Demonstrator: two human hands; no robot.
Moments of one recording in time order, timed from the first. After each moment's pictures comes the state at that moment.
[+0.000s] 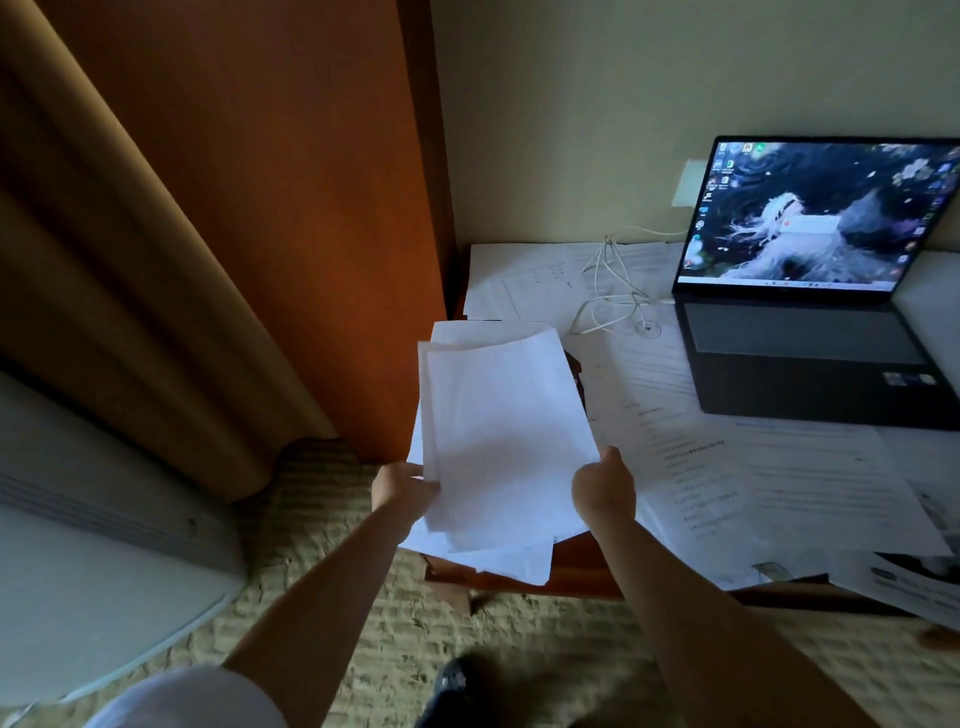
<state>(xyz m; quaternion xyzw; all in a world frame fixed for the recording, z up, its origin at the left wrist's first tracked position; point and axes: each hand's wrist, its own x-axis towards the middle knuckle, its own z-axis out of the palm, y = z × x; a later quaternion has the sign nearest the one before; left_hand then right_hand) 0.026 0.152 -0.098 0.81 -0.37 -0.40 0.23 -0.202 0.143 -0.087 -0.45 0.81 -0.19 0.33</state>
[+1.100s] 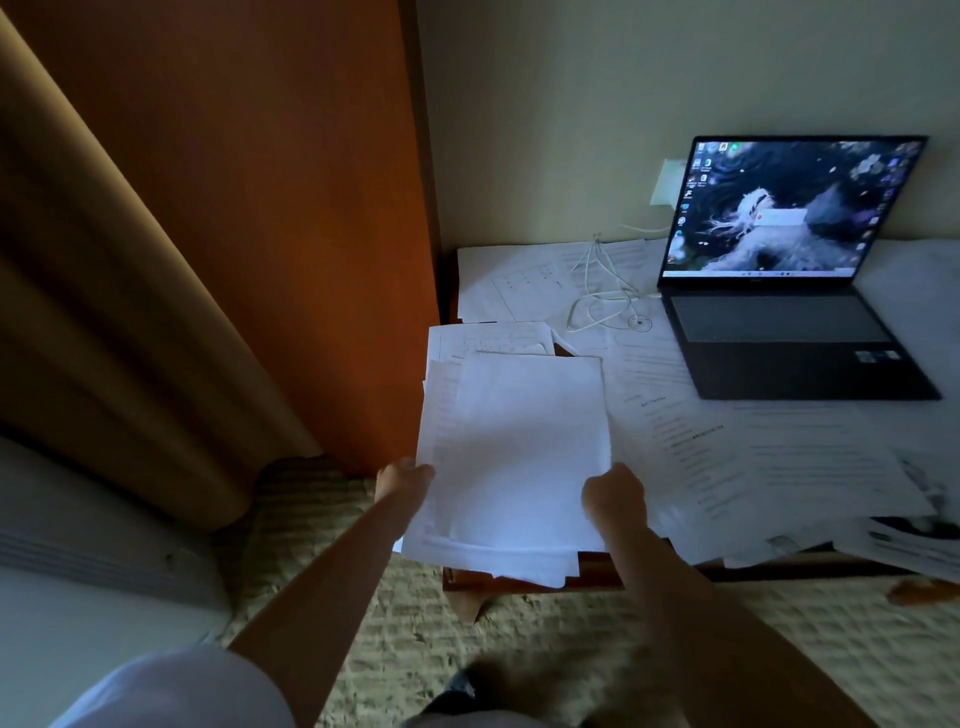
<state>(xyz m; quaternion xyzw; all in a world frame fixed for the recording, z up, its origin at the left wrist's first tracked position) 0.056 0.129 -0.104 0.79 -0.41 -0.42 0.17 -0.182 0.157 -0.089 -0.37 0.86 -0.15 0.32</state>
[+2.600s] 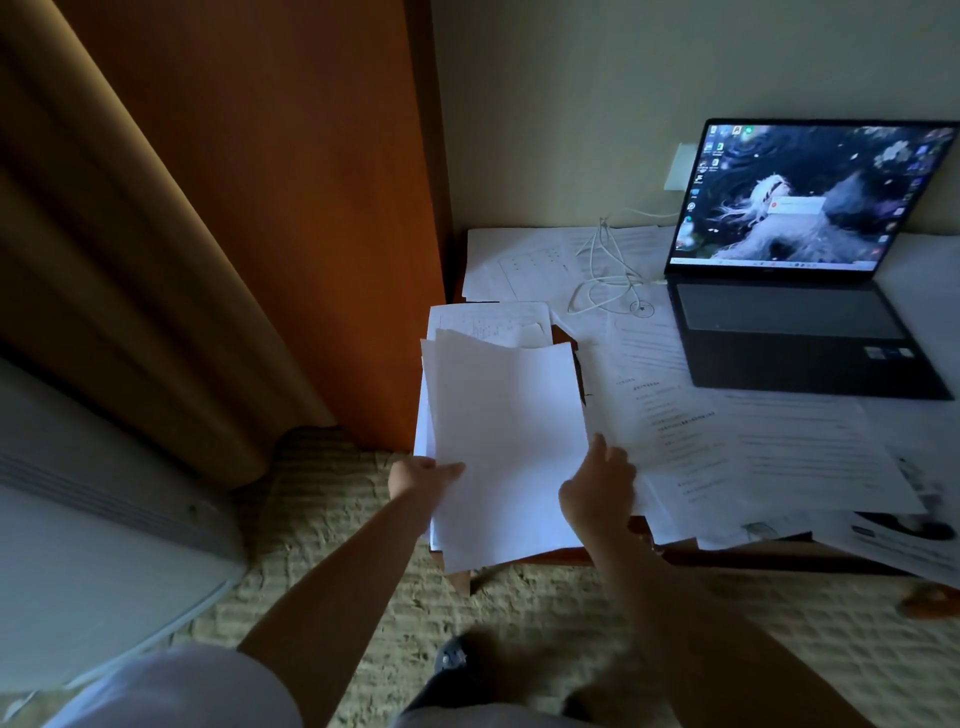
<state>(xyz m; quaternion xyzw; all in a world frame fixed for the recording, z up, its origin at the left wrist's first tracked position) 0.008 0.179 -0.093 0.79 -0.29 -0.46 0.29 -0.192 0.187 -0.088 -0.56 0.80 -0.07 0.19</state>
